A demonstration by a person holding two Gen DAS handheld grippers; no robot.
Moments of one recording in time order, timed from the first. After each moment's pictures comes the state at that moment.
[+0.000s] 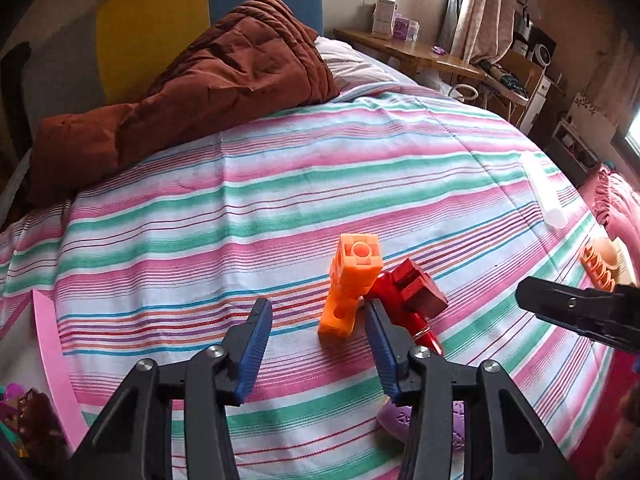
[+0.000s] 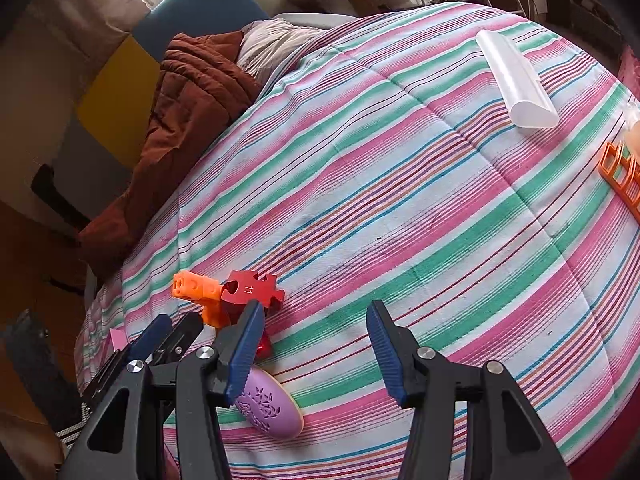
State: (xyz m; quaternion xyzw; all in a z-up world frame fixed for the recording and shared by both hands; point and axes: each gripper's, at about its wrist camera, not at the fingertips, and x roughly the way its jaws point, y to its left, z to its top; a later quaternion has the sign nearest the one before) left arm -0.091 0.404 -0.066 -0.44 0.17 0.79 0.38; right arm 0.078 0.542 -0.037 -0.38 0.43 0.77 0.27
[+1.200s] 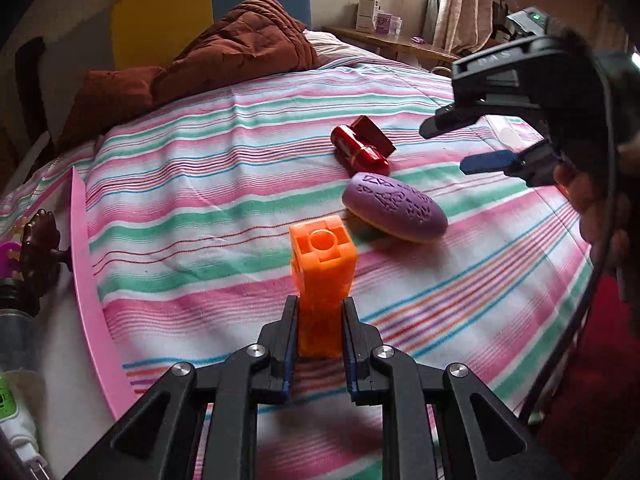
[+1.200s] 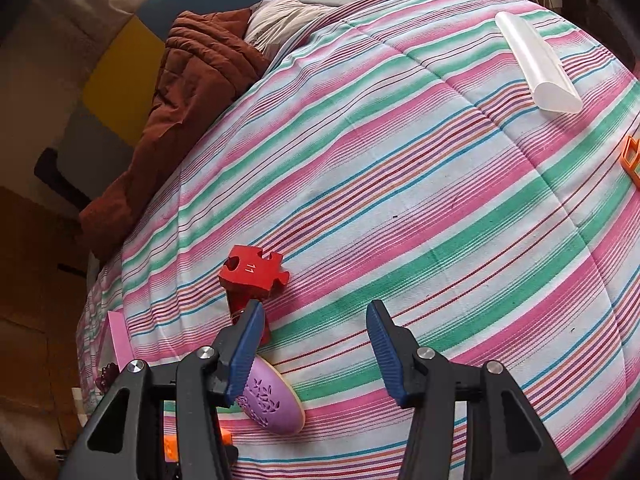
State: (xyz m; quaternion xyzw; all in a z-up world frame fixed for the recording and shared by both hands) left arm 0.025 0.300 -0.085 -0.42 0.18 0.80 0.39; right arm 0.070 0.540 -0.053 -0.41 0.43 0.76 0.24
